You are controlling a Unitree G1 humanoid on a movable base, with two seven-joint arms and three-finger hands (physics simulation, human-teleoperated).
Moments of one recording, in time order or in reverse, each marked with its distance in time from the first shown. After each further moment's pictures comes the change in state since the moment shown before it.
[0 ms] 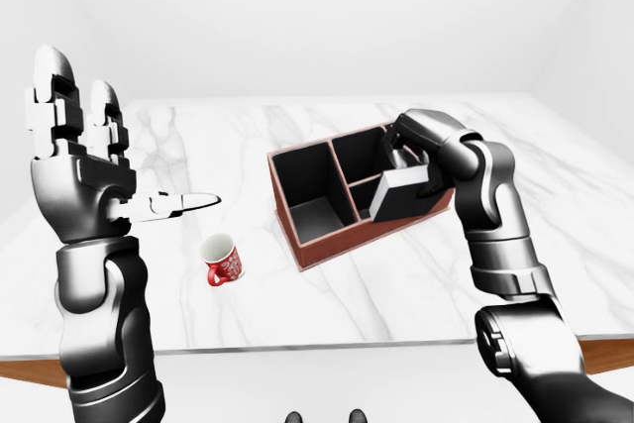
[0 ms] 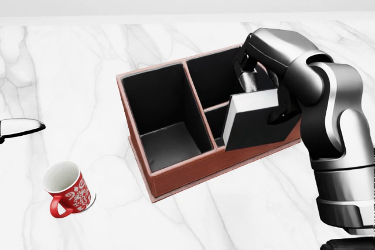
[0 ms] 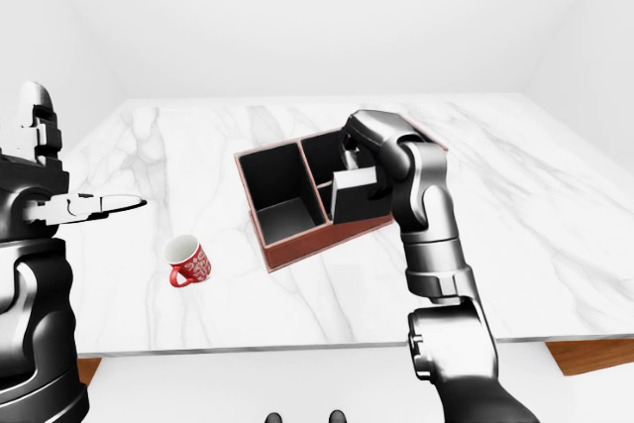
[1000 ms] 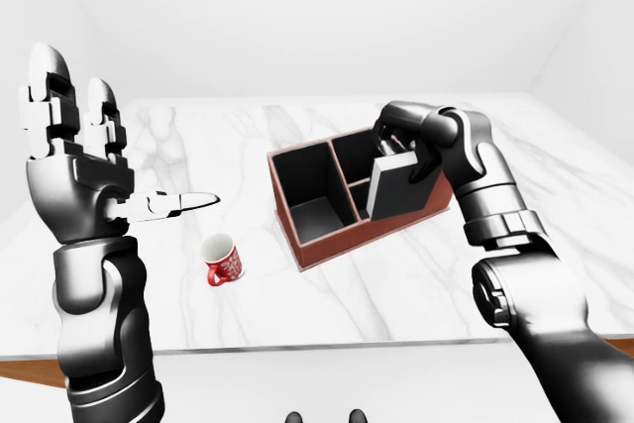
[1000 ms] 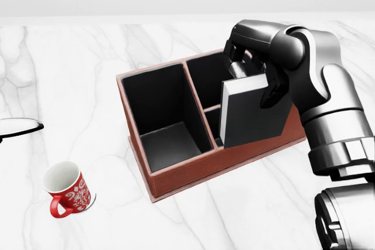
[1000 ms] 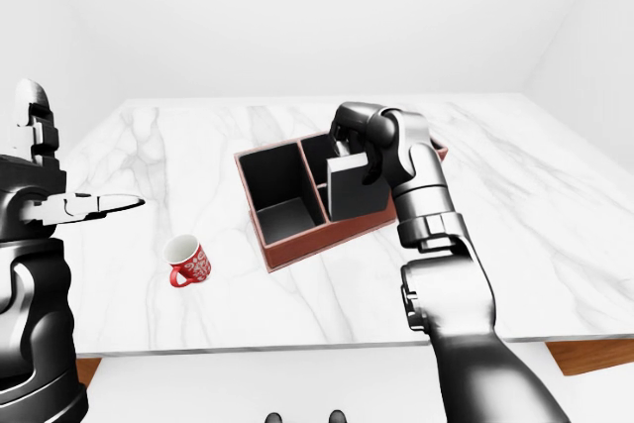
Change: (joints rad) left arm 0.000 0.002 0.003 -0.008 -0.007 0.000 0.003; right arm -0.301 -0.017 0.038 0.527 0.031 -0.114 0.000
